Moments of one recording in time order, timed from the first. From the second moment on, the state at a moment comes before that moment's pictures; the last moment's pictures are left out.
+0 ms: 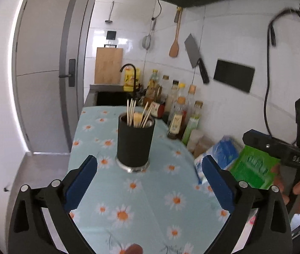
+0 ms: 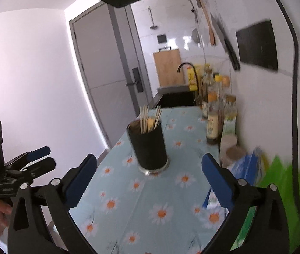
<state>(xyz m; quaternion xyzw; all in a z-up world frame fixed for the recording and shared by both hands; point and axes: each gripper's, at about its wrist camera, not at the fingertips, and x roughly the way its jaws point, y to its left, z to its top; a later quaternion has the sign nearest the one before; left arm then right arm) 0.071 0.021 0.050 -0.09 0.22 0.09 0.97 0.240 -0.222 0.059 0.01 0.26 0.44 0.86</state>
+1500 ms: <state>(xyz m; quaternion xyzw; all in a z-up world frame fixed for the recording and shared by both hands) 0.005 -0.022 -0.030 -0.12 0.31 0.08 0.94 0.160 -0.244 -0.013 -0.04 0.35 0.41 0.84</state>
